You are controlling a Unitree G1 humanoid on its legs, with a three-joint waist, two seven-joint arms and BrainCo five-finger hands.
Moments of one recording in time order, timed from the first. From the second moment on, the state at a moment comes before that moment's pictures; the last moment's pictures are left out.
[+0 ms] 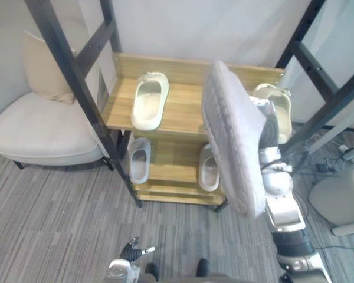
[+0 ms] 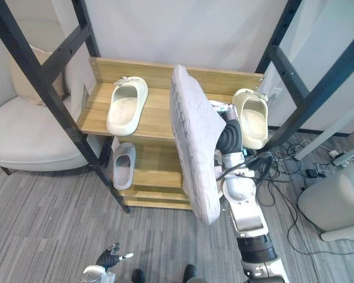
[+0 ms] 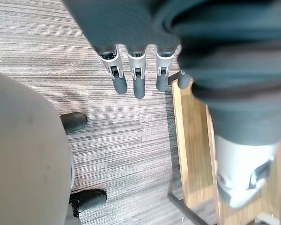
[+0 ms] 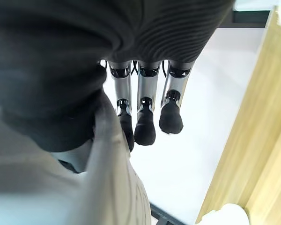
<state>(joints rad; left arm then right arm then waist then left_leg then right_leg) 0.02 0.13 -0.14 1.14 0.01 -0.16 0.01 -0.12 -0.24 0.10 -0.29 -0.02 -0.28 -0.09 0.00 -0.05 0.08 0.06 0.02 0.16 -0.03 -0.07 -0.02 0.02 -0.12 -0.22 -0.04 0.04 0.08</state>
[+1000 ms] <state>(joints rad) -0.20 0.15 -0.11 0.97 -0.09 -0.24 0.09 -0.38 -0.33 0.28 -0.03 -0.19 -0.24 -0.18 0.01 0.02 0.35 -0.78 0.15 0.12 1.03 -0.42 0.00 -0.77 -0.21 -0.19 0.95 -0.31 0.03</state>
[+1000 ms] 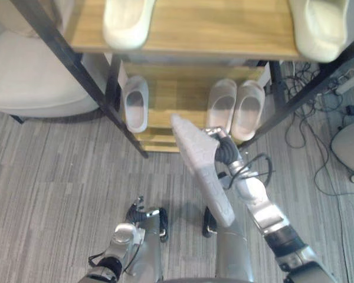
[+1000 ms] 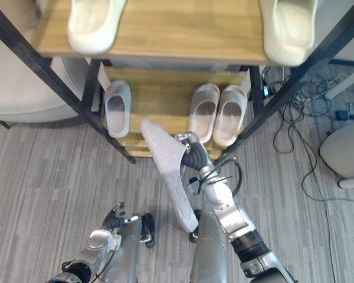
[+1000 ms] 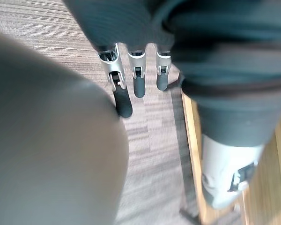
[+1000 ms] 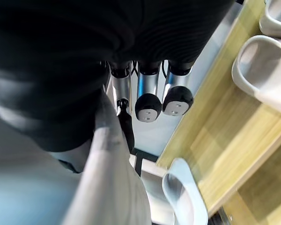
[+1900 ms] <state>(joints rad) -0.31 0.14 -0.06 0.78 -0.17 -0.26 0.13 -1.20 -0.51 0.25 0.70 -0.32 -0.08 -0.36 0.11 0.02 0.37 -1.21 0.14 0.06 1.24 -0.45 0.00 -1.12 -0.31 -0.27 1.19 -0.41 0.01</state>
